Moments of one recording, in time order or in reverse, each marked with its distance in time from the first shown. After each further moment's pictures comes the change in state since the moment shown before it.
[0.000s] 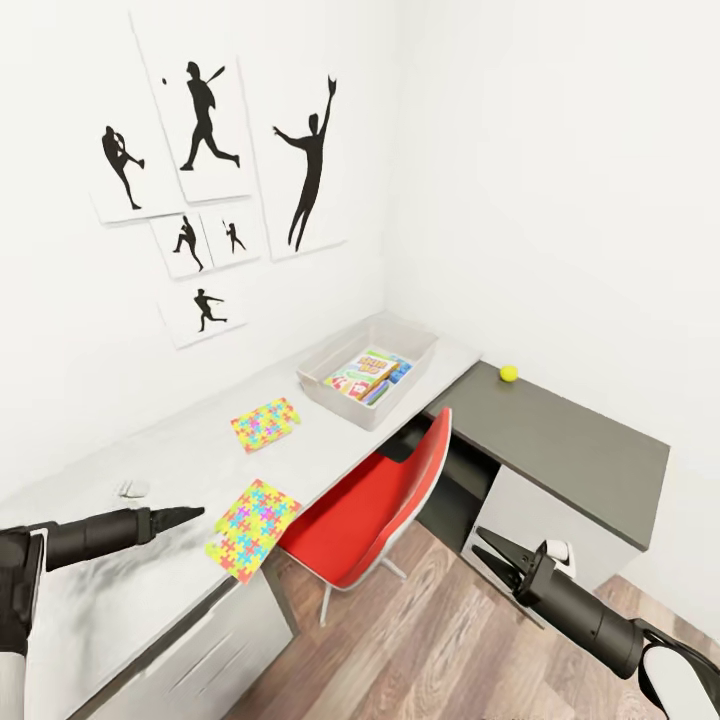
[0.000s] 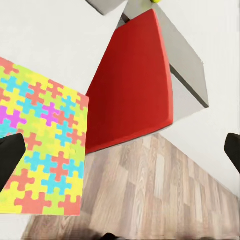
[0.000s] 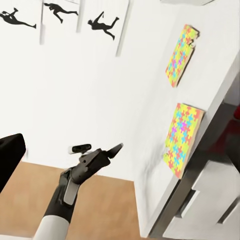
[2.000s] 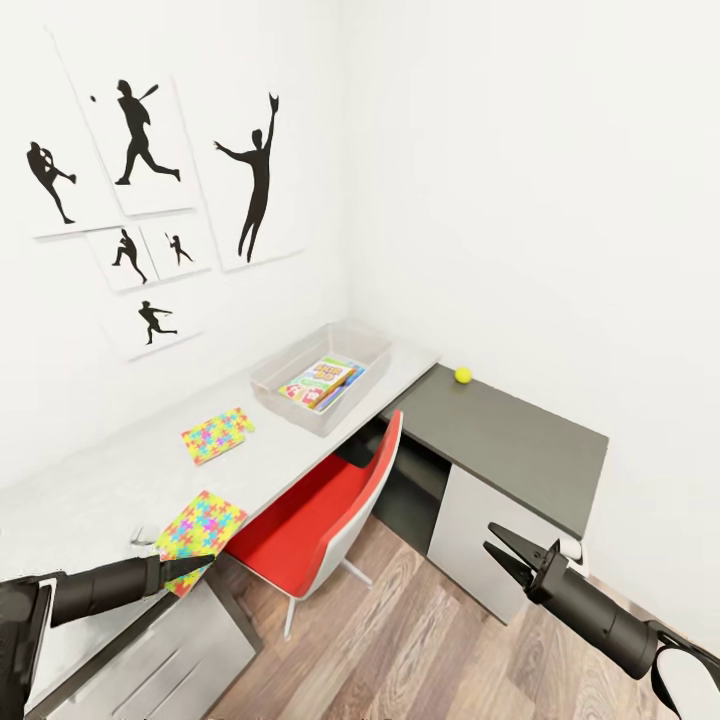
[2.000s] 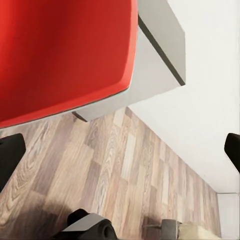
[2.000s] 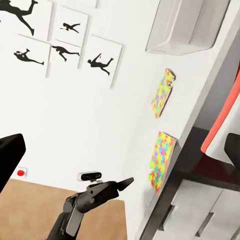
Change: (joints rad) left arm 0.154 -0.051 -0.014 -0.035 0.015 0.060 0.000; right arm 0.001 0.000 -0.048 0.000 0.000 0.001 0.000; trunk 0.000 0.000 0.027
